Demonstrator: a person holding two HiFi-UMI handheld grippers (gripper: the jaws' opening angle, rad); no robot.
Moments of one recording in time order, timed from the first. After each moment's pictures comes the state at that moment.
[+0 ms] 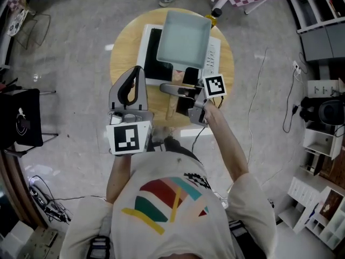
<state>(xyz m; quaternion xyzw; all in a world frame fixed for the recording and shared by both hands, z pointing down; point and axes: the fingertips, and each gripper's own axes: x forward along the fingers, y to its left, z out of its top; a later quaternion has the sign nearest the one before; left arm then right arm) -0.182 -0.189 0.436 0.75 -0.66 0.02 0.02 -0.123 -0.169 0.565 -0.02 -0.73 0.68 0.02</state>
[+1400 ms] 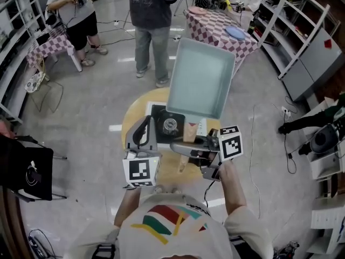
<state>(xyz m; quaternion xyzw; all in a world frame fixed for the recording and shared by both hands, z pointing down) -0.150 -0.188 0.334 0.77 -0.63 -0.05 -0.06 -0.087 -0.114 0.339 -0.05 -0.91 0.41 0.00</state>
